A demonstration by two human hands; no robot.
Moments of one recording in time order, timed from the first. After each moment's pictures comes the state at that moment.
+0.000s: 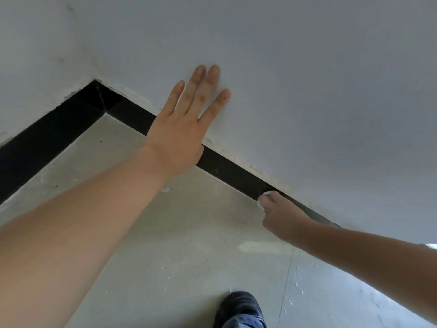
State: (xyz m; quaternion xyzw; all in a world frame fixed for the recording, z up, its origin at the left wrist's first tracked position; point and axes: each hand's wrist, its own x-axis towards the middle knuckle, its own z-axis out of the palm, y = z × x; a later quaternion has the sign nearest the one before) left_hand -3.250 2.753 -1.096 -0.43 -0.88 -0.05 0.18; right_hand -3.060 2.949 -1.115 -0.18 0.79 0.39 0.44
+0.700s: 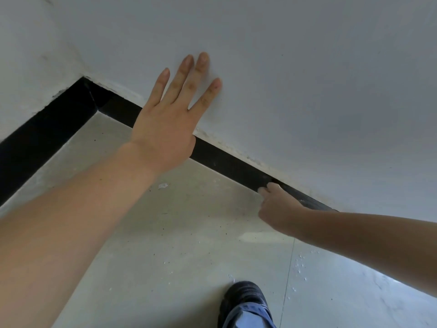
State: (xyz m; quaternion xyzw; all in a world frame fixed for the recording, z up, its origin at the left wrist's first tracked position) left_hand -3.250 2.745 -1.085 -0.45 -0.88 -0.06 0.16; right_hand -3.067 2.938 -1.114 -0.16 0.83 0.34 0.42
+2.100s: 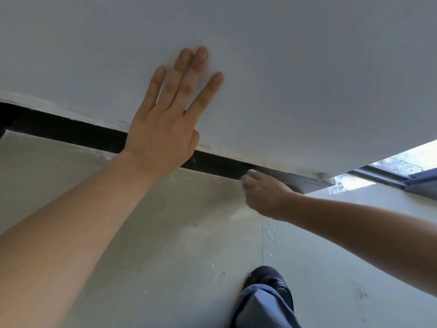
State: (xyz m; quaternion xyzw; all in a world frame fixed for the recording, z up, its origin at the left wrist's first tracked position) left_hand -3.207 2.819 -1.078 -0.54 -0.79 -0.16 0.25; right_hand -3.009 2.967 -1.108 -0.12 0.86 0.32 0.37
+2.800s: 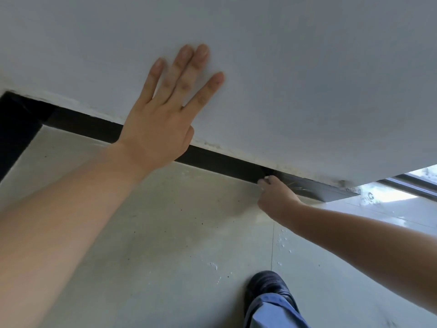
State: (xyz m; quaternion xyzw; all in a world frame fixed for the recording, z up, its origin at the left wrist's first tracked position) left_hand -3.218 2.814 -1.078 -0.55 -0.78 -0.10 0.29; right_hand -3.006 2.983 -1.130 -0.02 0.85 0.29 0.44
